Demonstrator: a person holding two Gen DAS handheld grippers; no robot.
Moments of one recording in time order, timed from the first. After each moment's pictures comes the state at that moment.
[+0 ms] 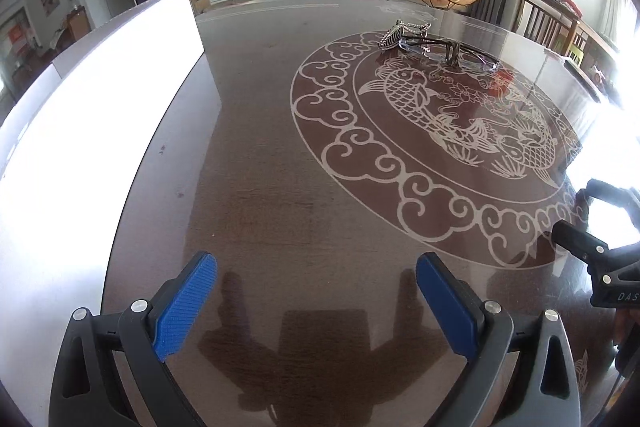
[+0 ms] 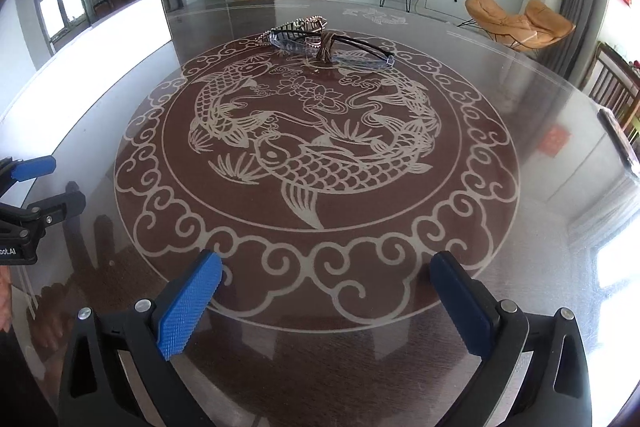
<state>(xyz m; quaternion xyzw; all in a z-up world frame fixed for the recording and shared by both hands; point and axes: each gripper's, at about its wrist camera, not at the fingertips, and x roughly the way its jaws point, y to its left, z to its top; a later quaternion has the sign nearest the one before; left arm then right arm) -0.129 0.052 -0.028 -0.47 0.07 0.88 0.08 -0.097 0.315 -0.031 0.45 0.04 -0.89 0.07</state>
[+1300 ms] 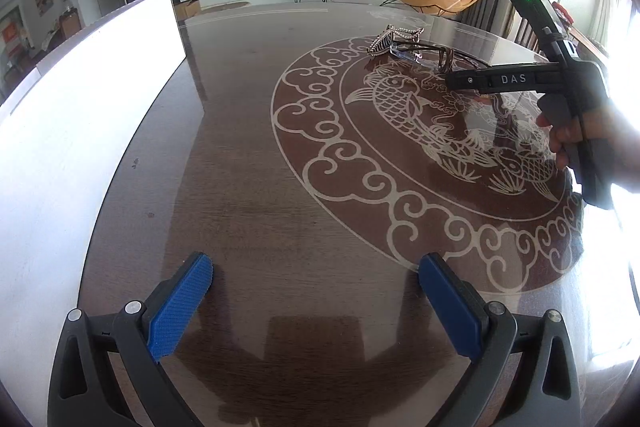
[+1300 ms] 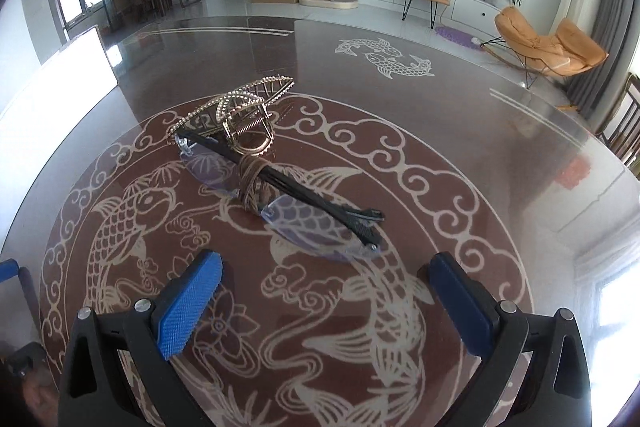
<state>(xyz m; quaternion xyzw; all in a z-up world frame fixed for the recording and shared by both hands) -0.144 0.062 -0.037 -0.46 0.06 0.88 0.11 -0.288 0.317 -0.033 0.45 0.07 -0.88 0.11</state>
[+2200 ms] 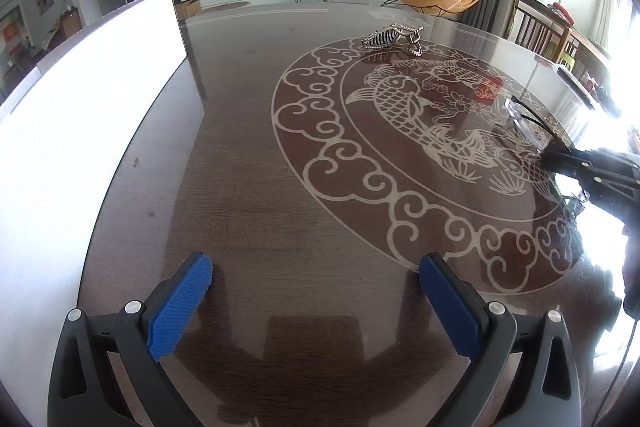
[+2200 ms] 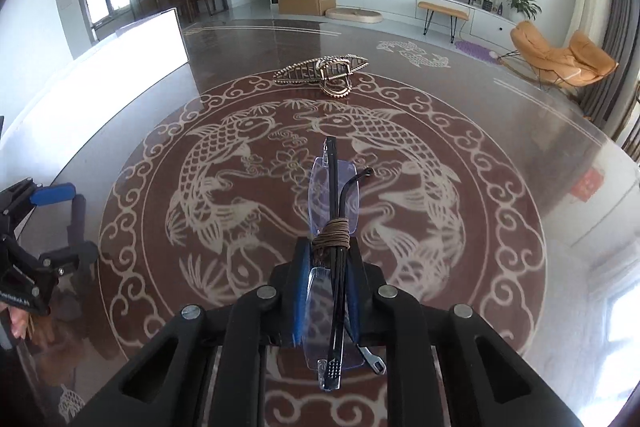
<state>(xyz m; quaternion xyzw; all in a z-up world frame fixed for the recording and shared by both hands) -0.144 0.062 -0.036 -0.46 0.06 0.88 0.11 -0.136 0.328 -0.027 0.43 0.05 -0.89 0.13</state>
